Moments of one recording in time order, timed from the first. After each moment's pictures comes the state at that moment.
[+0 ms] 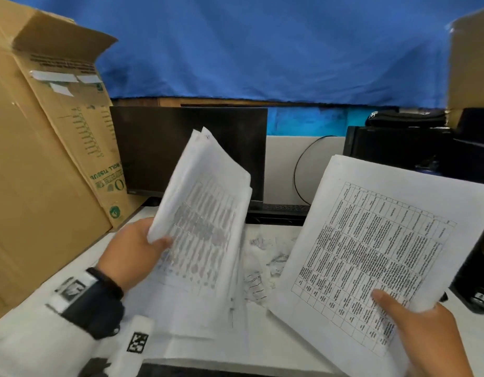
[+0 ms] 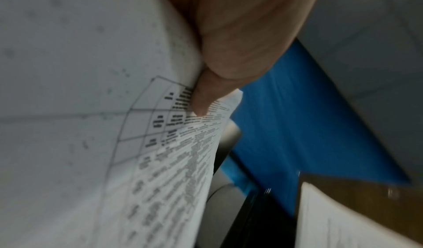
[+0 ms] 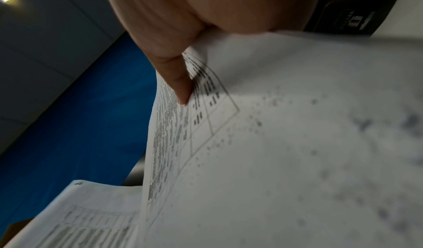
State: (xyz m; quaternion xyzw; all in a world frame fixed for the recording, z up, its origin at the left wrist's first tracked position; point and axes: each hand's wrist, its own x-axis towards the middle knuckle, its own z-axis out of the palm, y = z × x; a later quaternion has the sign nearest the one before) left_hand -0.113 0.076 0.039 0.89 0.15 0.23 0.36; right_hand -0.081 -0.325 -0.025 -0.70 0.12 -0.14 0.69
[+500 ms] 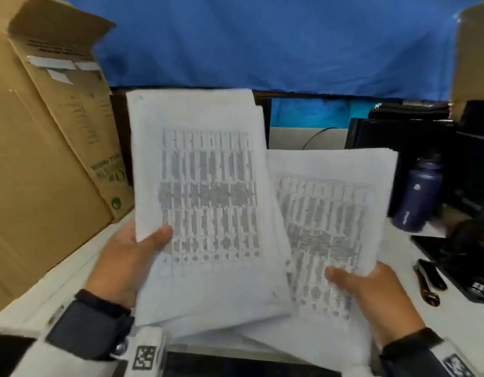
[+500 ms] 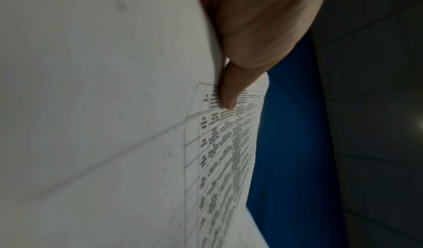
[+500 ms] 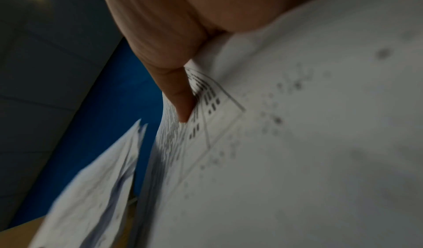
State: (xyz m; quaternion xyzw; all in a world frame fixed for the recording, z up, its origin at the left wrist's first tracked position) left_hand -0.135 0.076 0.017 0.65 0.06 0.22 0.72; right_hand -0.071 -0.277 -0.012 -0.70 -0.01 0.00 0.71
